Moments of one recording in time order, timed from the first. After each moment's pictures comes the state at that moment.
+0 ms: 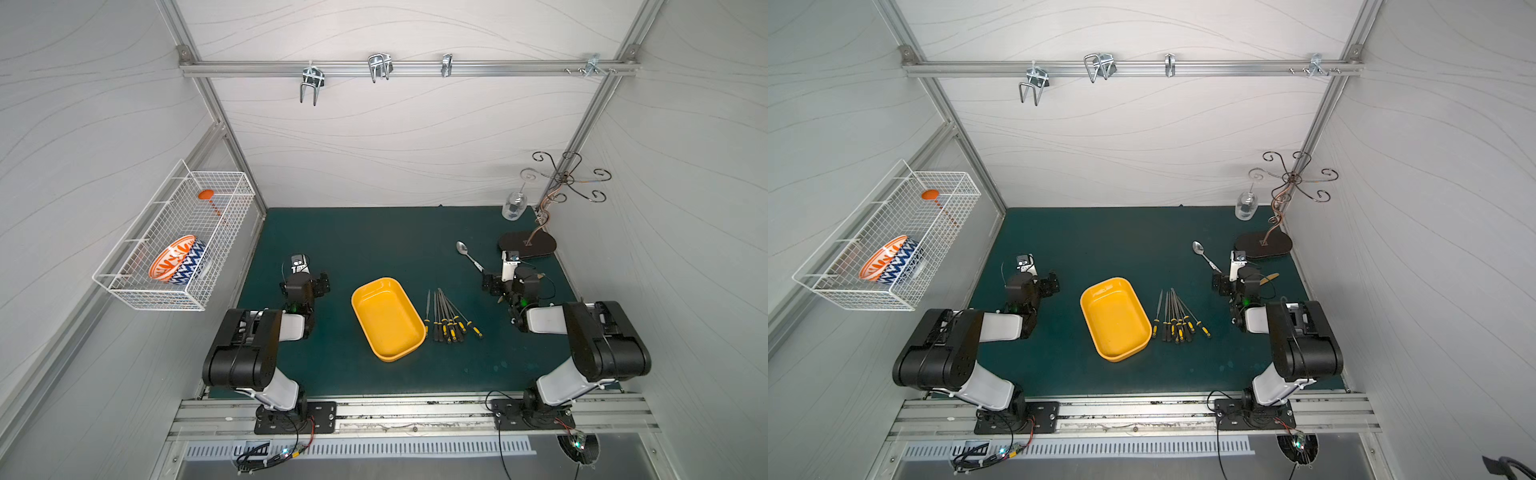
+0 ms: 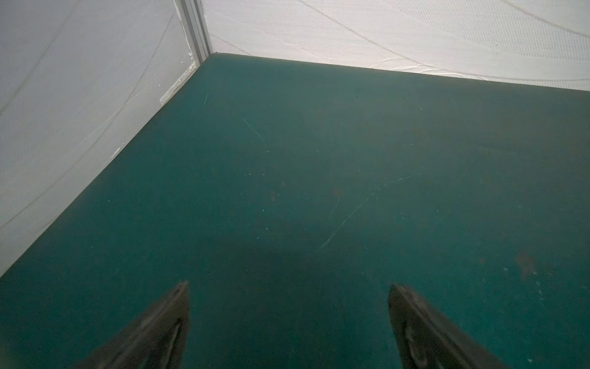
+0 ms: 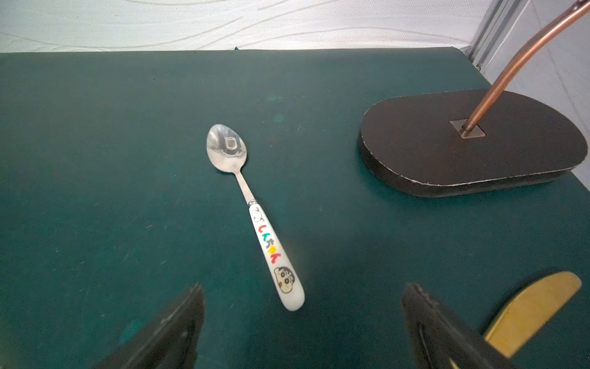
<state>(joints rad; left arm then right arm) -0.01 1.56 0.40 0.73 -0.23 -0.10 0.10 1.58 0.44 0.70 -0.01 0.00</state>
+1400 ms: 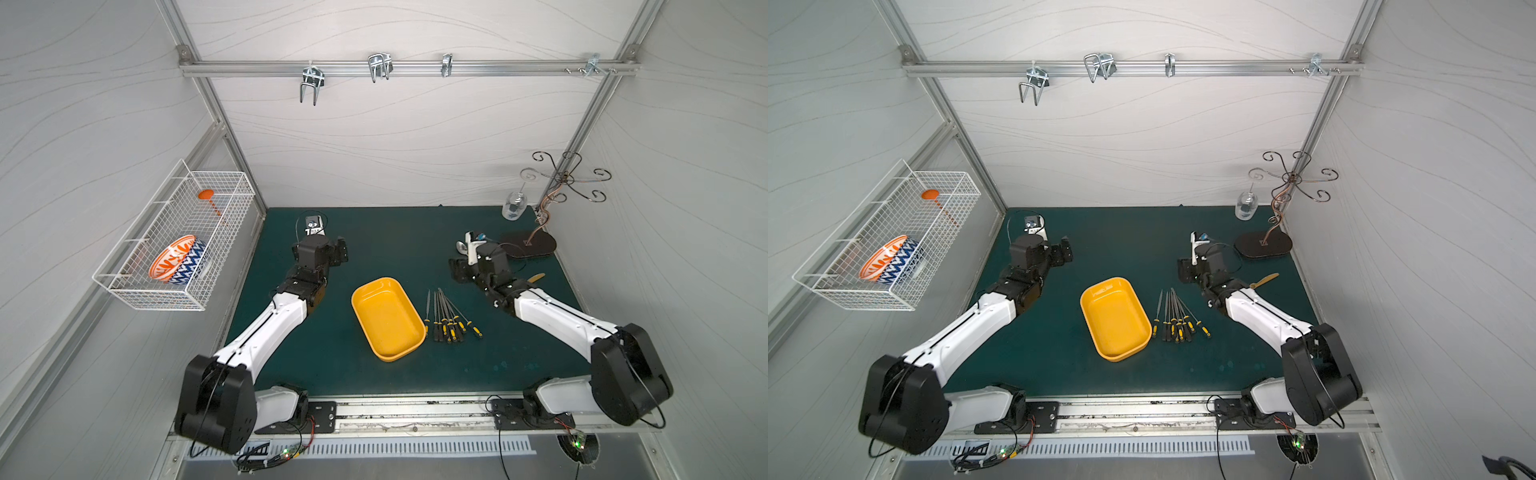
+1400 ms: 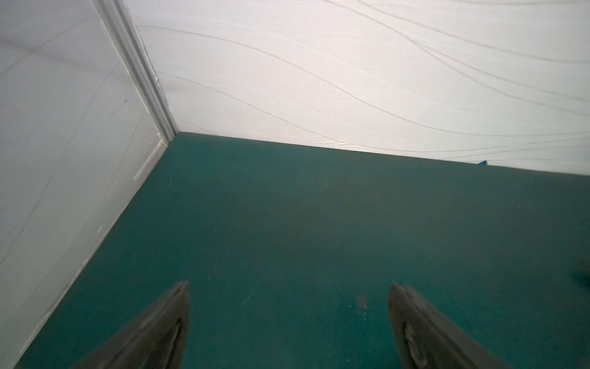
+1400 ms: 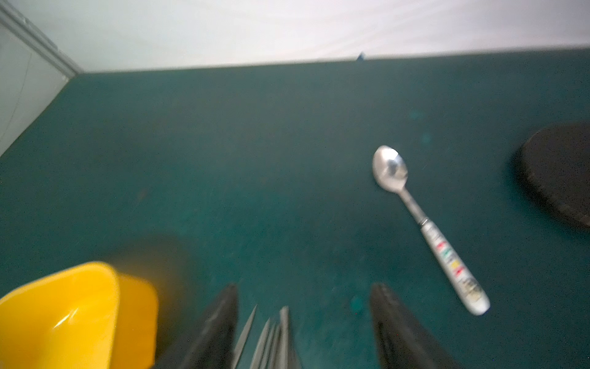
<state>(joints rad) -0.27 1.21 0.84 -0.05 -0.36 -0.23 0.56 1.37 0.79 -0.06 0.12 0.31</state>
